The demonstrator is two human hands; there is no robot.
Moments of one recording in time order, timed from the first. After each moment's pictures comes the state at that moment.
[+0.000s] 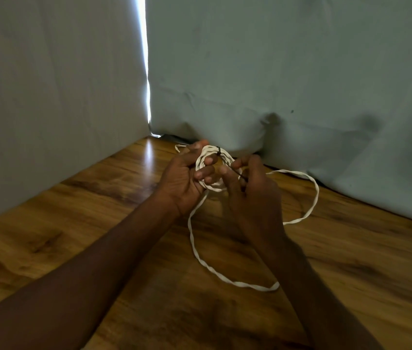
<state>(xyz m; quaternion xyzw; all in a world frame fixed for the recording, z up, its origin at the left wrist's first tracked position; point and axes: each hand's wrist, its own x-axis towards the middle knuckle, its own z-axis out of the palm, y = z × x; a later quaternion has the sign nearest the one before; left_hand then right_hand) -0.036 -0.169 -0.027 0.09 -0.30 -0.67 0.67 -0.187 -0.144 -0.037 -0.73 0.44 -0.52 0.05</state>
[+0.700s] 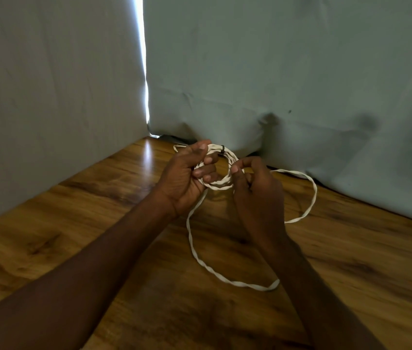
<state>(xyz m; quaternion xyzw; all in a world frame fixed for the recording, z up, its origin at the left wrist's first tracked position) -0.037 -0.165 -0.023 0.12 -0.37 -0.64 0.67 -0.192 -0.147 -0.036 -0.71 0.43 -0.56 0.05</state>
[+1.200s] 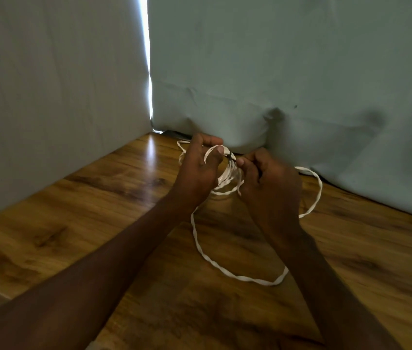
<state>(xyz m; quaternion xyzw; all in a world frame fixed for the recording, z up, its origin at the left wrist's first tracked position) -0.052 -0.153 -0.032 0.40 -0.55 -0.28 0.68 -0.199 -0.140 -0.020 -0.72 0.41 -0.55 -0.09</state>
